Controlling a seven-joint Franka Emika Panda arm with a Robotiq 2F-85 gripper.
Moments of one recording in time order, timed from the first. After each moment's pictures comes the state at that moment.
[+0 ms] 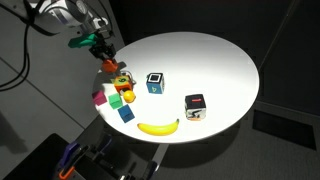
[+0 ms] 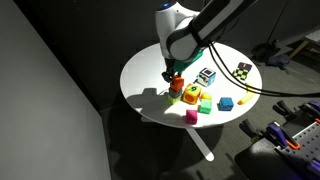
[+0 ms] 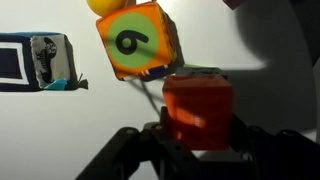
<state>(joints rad) 0.43 0.67 0.07 -1.72 -0.24 2.34 0.41</state>
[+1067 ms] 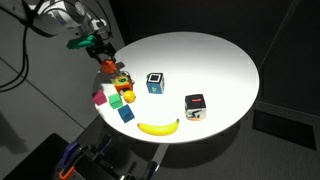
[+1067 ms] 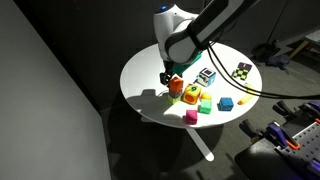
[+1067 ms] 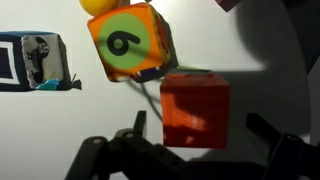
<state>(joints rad) 0.45 0.68 0.07 -1.72 -0.24 2.34 0.41</state>
